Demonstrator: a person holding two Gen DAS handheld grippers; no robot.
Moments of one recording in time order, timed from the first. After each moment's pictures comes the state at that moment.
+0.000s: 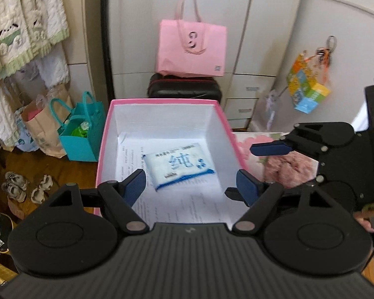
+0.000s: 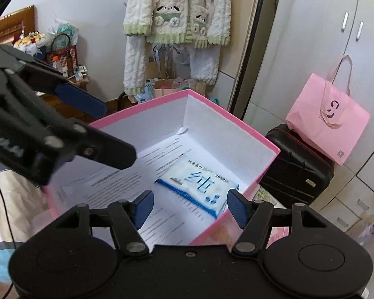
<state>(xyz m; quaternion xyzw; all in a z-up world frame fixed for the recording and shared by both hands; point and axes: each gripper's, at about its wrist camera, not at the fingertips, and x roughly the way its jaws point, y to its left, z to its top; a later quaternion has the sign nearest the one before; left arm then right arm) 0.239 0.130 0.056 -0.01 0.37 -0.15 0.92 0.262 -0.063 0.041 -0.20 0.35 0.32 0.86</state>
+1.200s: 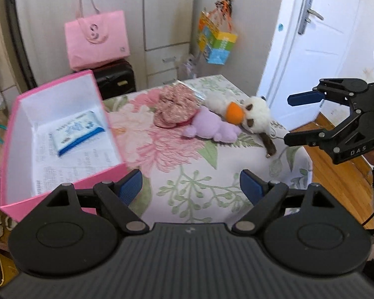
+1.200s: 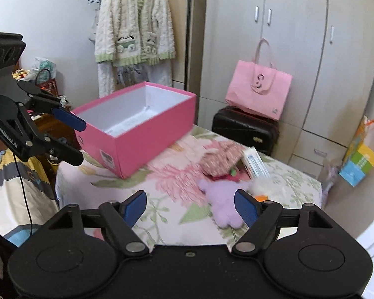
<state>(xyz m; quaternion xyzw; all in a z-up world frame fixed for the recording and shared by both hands) 0.109 0.011 0.030 0.08 0.38 -0.31 0.87 0.078 -0.276 0.055 -0.11 0.32 0.24 0.91</state>
